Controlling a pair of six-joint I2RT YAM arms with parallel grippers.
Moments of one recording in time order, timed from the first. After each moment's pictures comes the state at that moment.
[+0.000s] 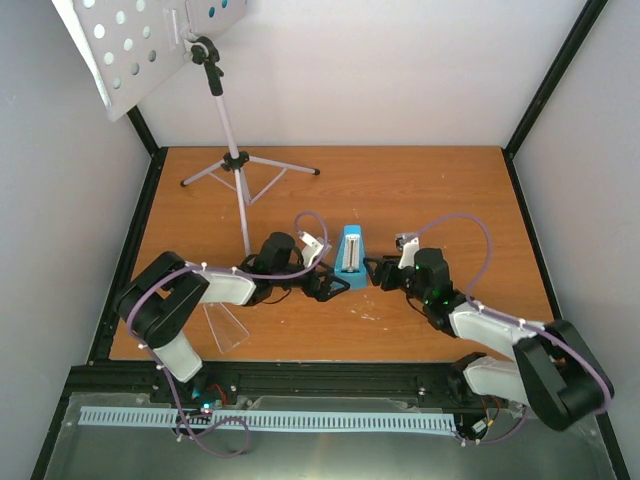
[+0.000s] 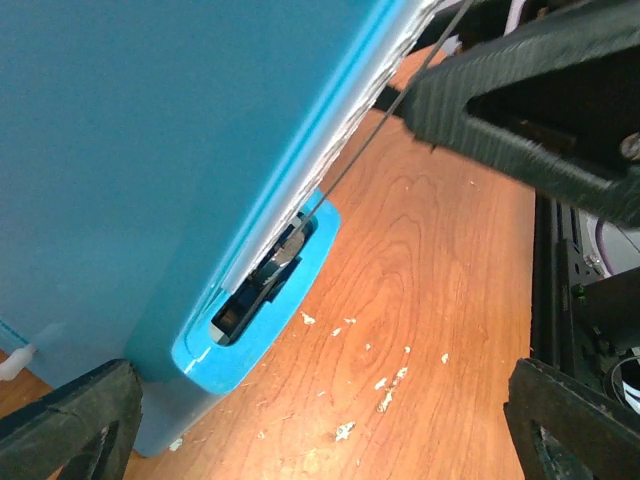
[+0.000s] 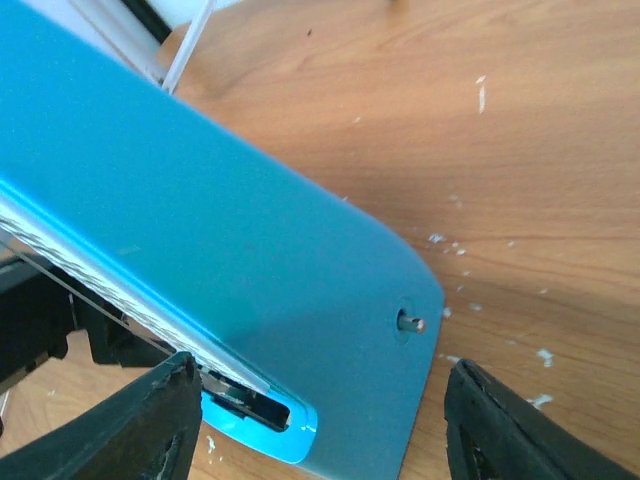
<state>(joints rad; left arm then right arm) -0.68 1.66 0.62 0.50 0.63 -0.31 0.47 1.23 0.32 0.47 -0.26 0.46</state>
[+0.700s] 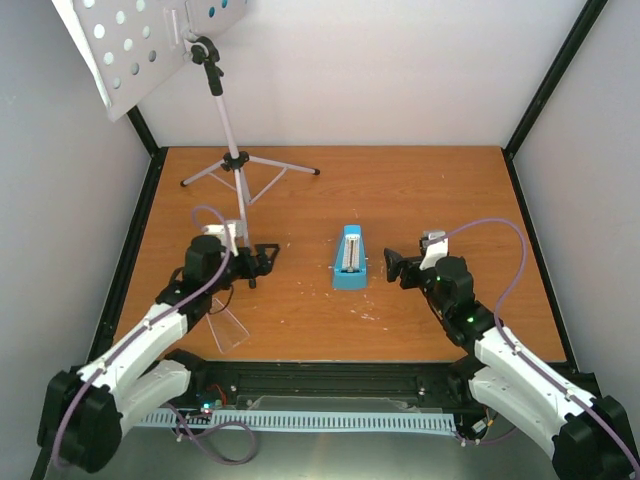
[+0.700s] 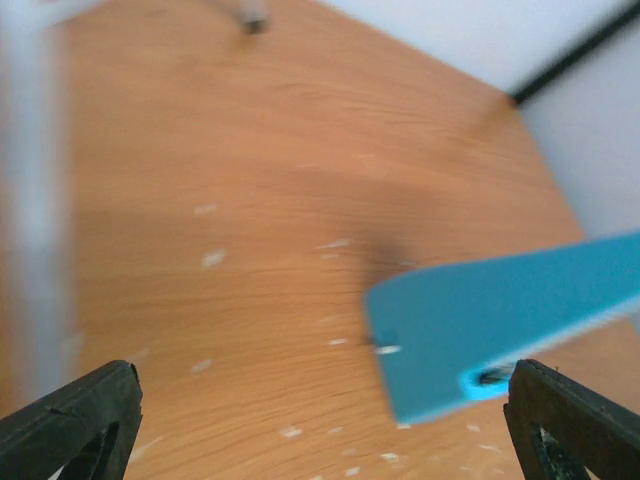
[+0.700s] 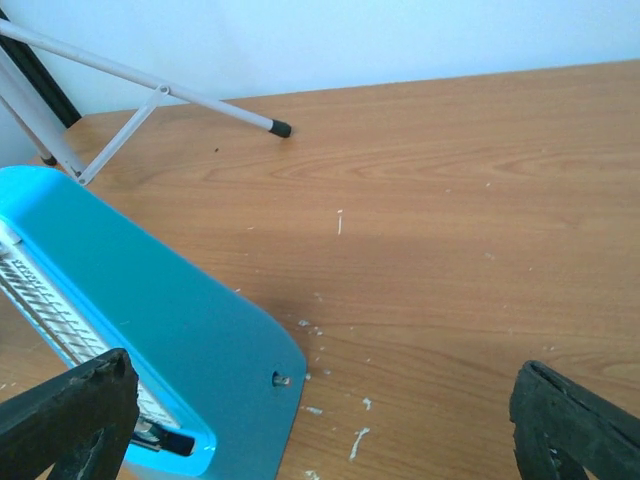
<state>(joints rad) -0.42 0.94 0.47 0.06 0.25 -0.52 0.48 0.76 0.32 0.12 0.07 0.30</state>
